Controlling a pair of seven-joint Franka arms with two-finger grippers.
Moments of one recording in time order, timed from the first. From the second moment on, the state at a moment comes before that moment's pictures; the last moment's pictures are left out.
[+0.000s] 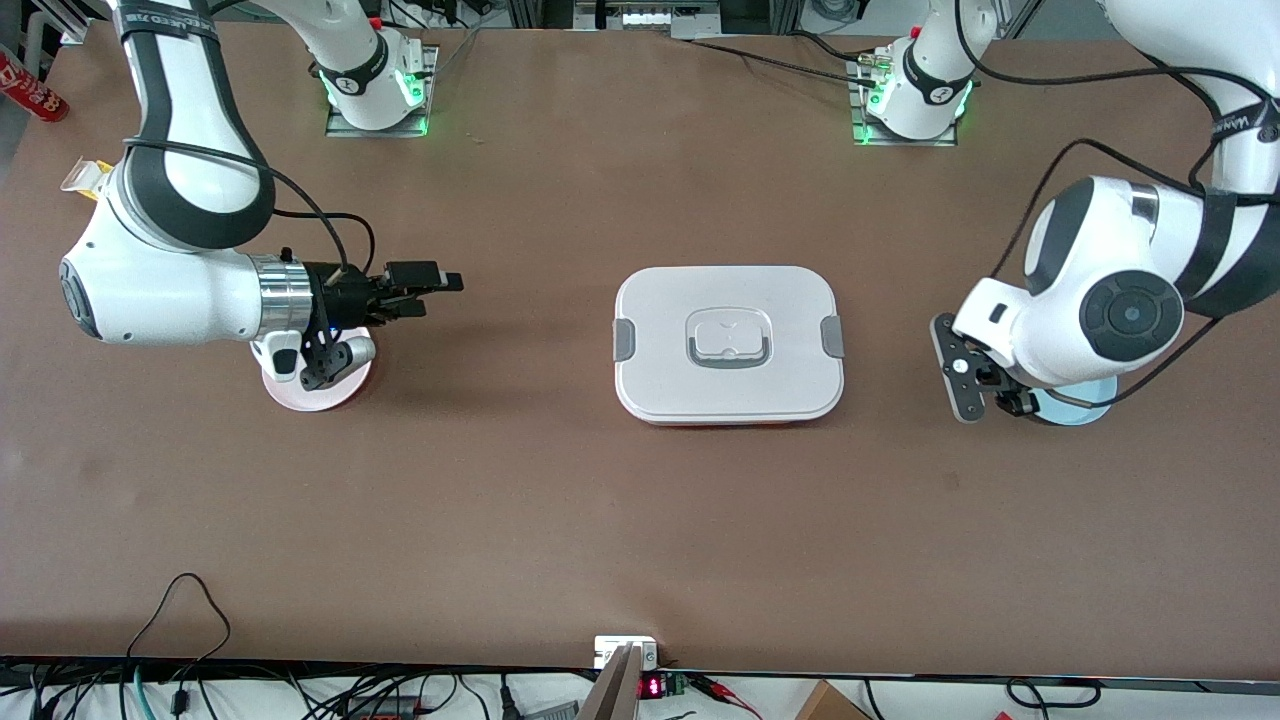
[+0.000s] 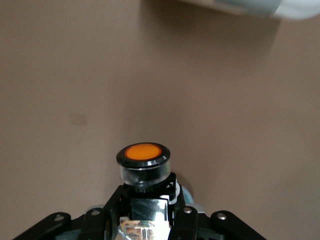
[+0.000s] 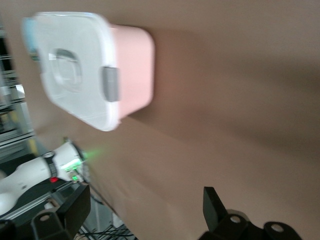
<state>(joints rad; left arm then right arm) 0.09 0.44 -0.27 -1.54 0.30 1.73 1.15 0.35 0.32 -0.19 -1.68 0.67 1.66 -0.19</state>
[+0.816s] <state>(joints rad) 0.37 0.57 -0.26 -1.62 0.40 1.97 1.53 0.25 0.24 -0.19 -1.54 -0.14 1.62 -0.07</state>
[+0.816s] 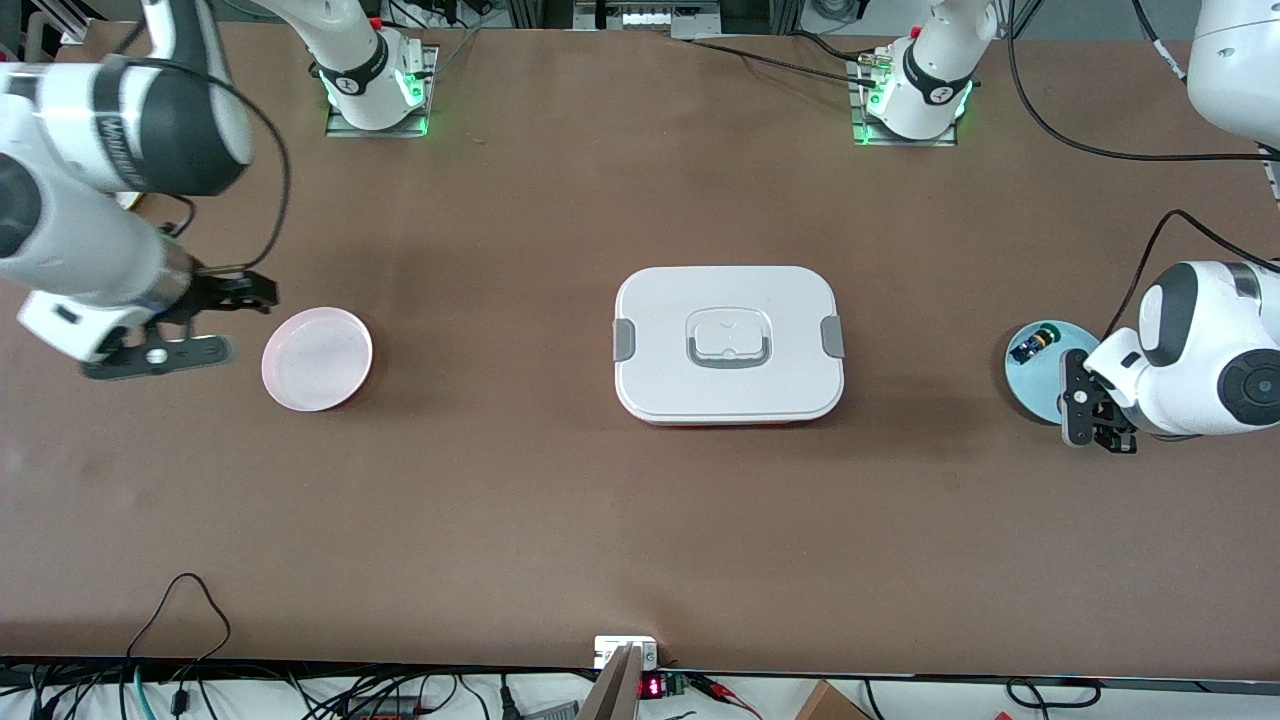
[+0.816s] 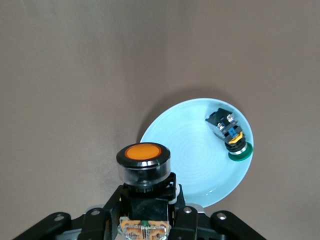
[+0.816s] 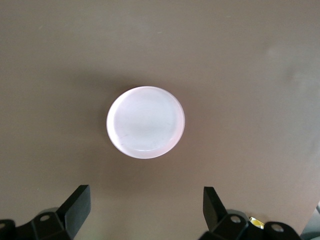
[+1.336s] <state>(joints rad) 0.43 0.61 -0.26 -1.67 0.45 2.00 1.55 0.08 0.15 -0.07 -1.52 -0.05 1.60 0.02</state>
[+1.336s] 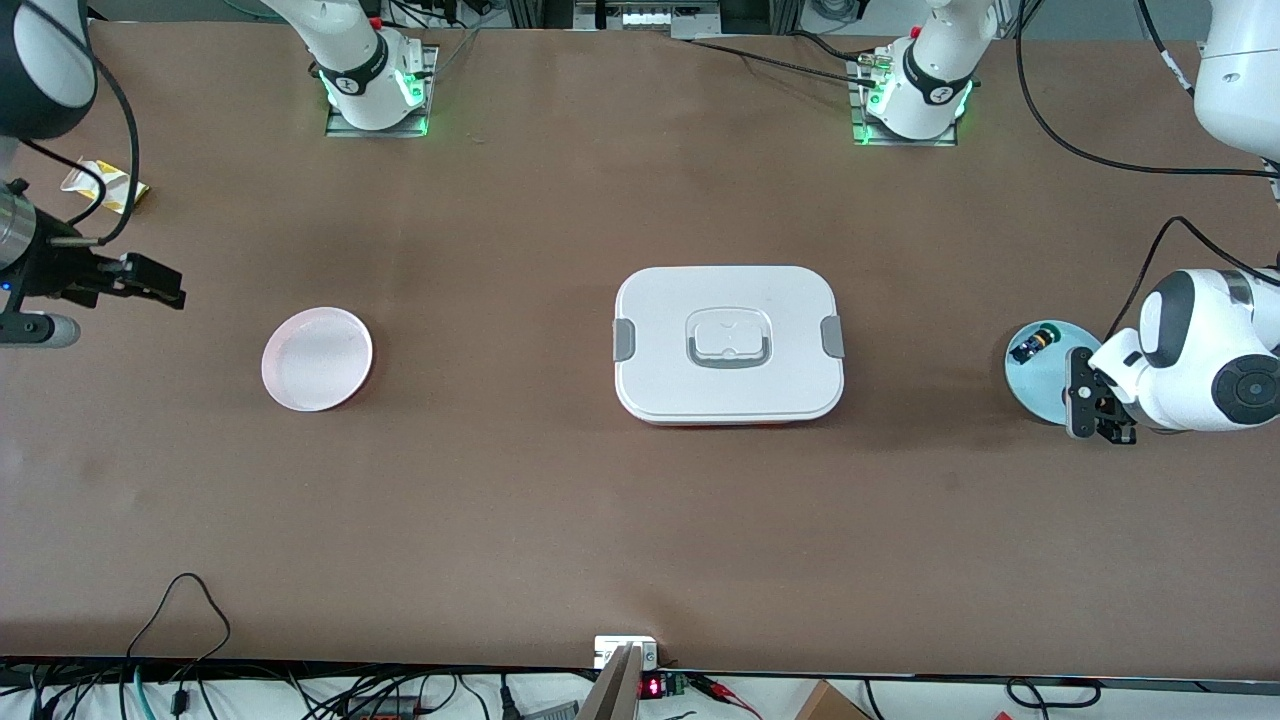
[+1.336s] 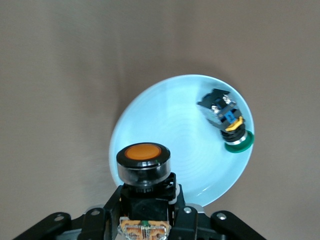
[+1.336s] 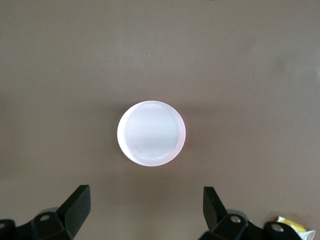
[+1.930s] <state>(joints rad) 0.48 0.63 -0.26 -1.81 0.48 2.23 1.56 0.08 -0.02 -0.06 -1.69 -0.04 1.59 0.03</state>
